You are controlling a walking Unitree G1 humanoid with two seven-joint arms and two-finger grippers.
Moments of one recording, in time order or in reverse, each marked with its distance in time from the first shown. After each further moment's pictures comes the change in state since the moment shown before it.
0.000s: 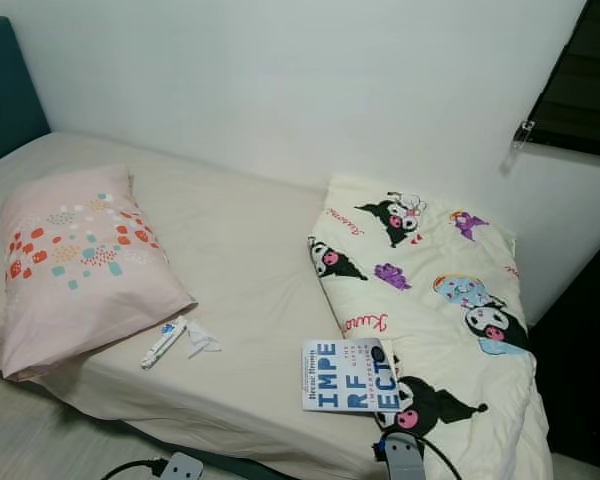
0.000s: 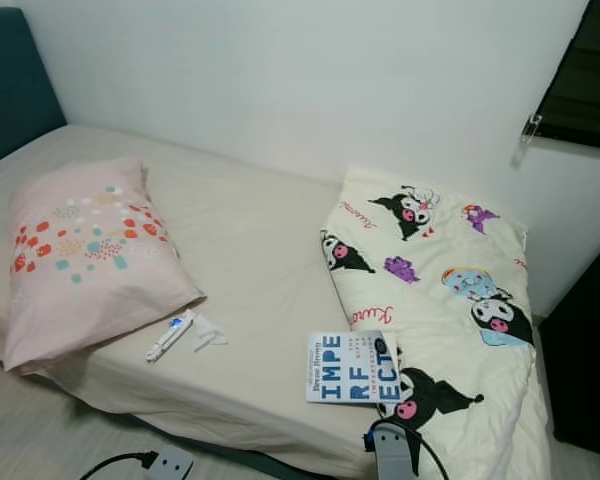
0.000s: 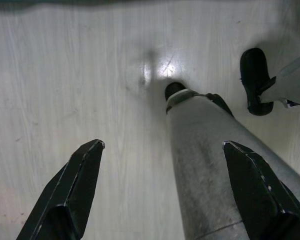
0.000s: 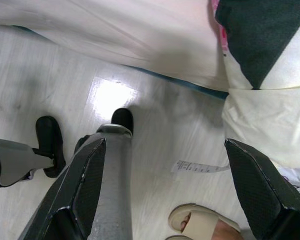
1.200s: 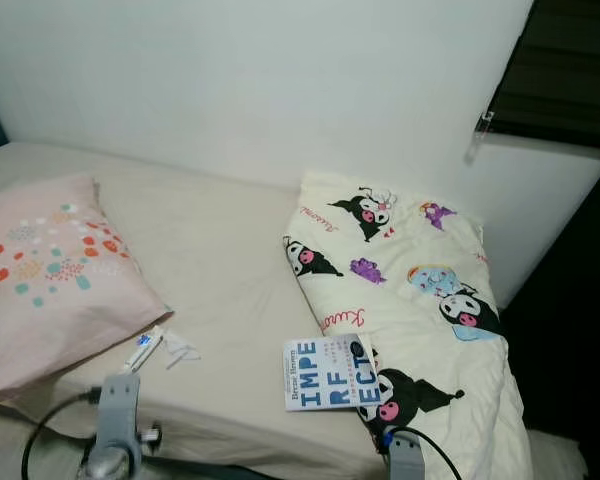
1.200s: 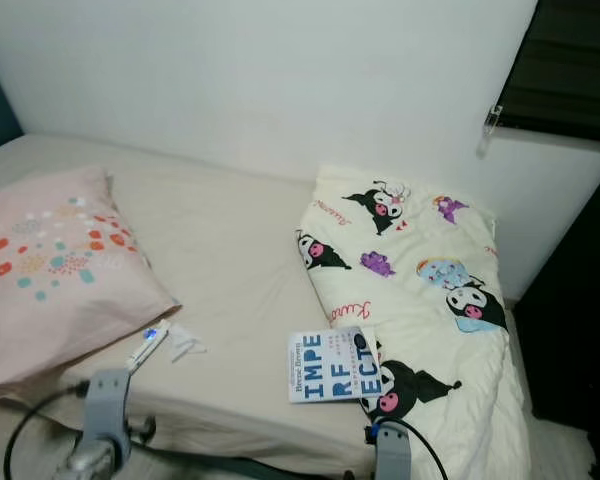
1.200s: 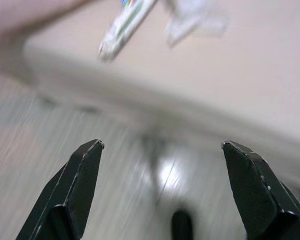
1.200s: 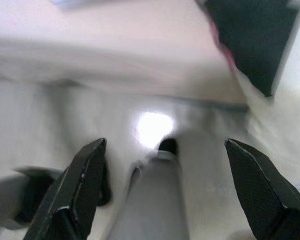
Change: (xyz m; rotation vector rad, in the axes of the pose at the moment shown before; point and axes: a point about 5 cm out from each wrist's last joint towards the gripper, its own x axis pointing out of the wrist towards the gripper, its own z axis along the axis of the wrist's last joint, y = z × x) left arm -0.016 0.092 0.094 -0.419 -0.419 0.292; right arm -0.001 0.005 0.026 0.143 -0.174 0.162
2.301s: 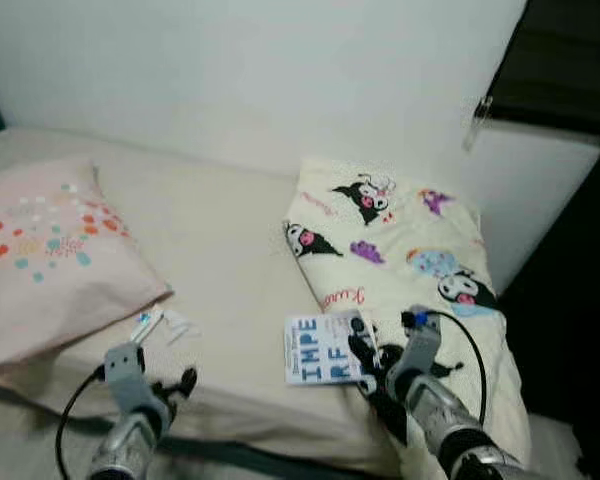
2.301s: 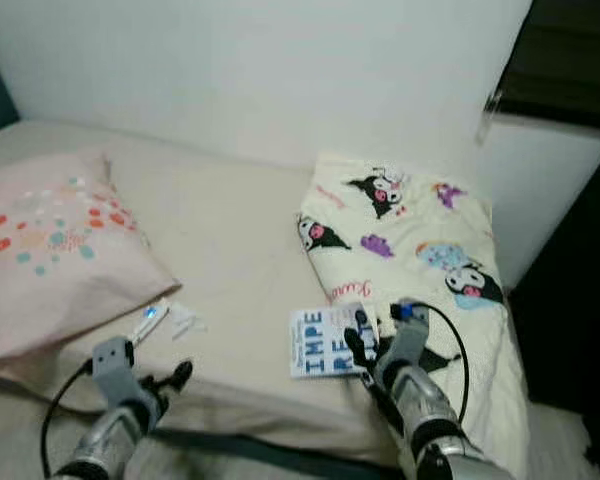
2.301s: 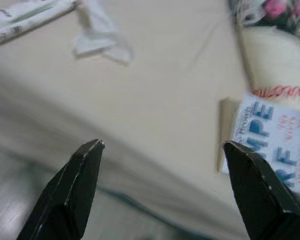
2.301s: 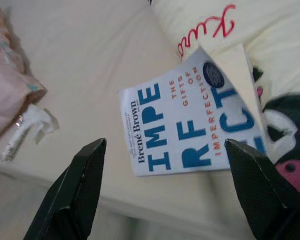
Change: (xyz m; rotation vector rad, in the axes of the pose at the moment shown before) left arm 0.002 -0.030 0.034 -0.490 -0.197 -0.298; right arm -0.003 0.003 0.151 0.185 -0.431 0.262
